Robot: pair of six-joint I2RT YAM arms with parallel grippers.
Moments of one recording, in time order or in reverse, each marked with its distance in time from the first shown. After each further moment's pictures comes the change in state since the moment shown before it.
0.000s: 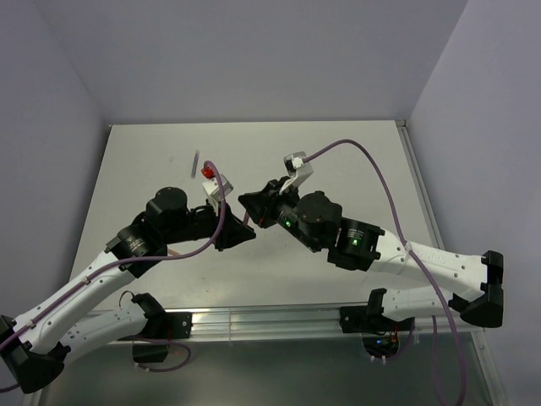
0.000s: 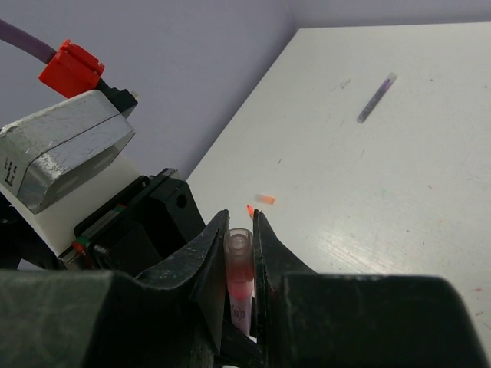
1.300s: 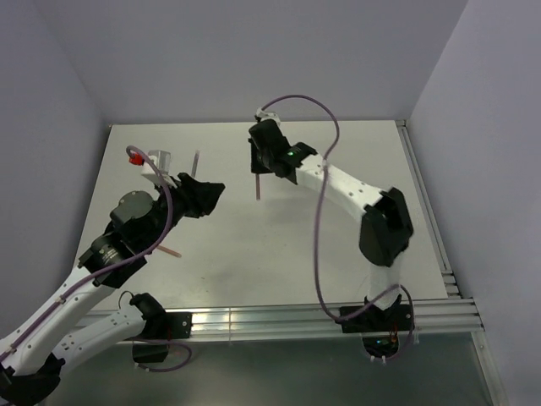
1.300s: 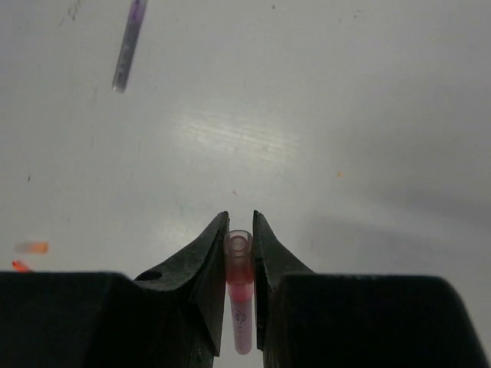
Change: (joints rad) left arm 0.023 -0.132 0.041 0.071 -0.595 -0.206; right arm -0.476 0.665 0.546 -0.458 -0.195 -0.078
